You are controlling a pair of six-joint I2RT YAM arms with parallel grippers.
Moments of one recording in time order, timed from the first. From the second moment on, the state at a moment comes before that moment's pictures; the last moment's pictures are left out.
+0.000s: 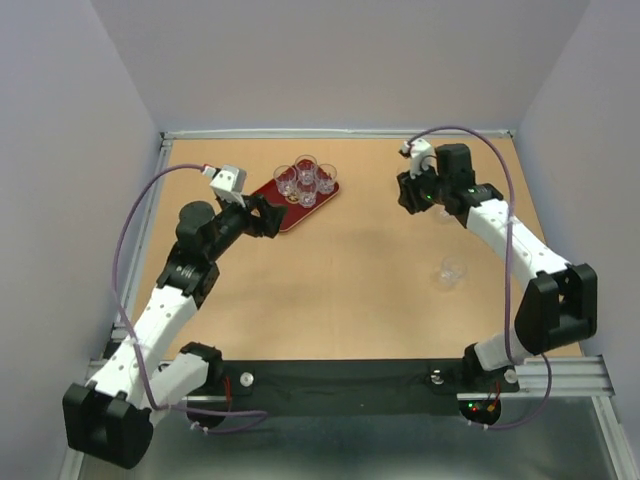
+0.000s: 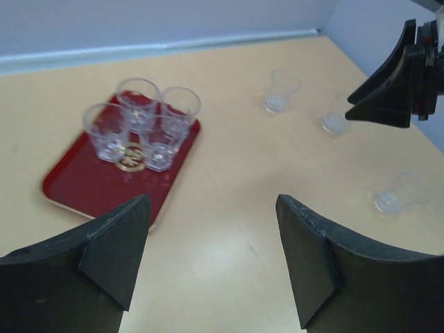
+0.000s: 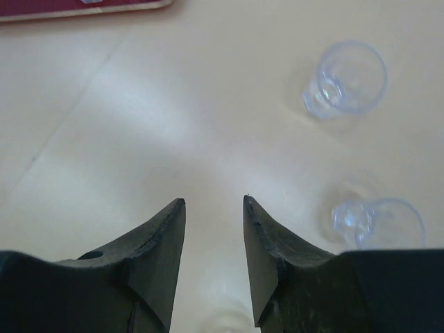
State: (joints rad) left arm -0.31 0.85 0.70 0.09 0.25 -0.24; right arm 0.31 1.52 1.25 -0.38 -0.28 -0.26
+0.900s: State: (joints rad) left arm -0.66 2.20 1.84 0.01 0.14 -0.67; right arm -0.11 1.28 0.95 -0.33 -0.43 -0.14
